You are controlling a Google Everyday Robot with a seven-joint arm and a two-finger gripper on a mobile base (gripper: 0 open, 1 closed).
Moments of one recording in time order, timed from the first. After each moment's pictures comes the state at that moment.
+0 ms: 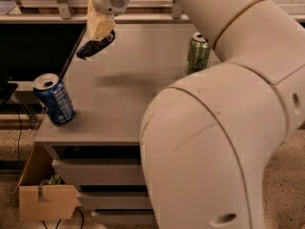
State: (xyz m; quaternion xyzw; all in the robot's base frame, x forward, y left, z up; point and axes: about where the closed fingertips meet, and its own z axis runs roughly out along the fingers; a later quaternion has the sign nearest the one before) arm 0.653 0.139 0.965 -0.83 0.48 0.08 0.25
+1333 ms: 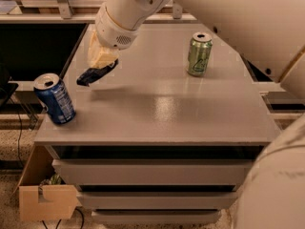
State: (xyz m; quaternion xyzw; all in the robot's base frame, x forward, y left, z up) arm 0.588 0.135 0.925 -0.81 0.49 0.10 0.30
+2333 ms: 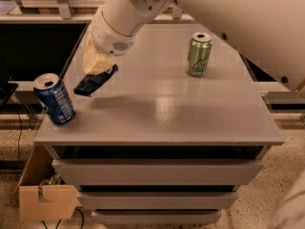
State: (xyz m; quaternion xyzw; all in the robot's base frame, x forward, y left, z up) arm 0.558 0.145 0.927 -0.81 0.49 0.11 0.30
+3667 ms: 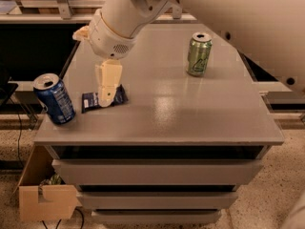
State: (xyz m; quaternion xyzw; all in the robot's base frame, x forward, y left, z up) arm 0.536 0.146 0.928 -0.83 0.46 0.13 0.29
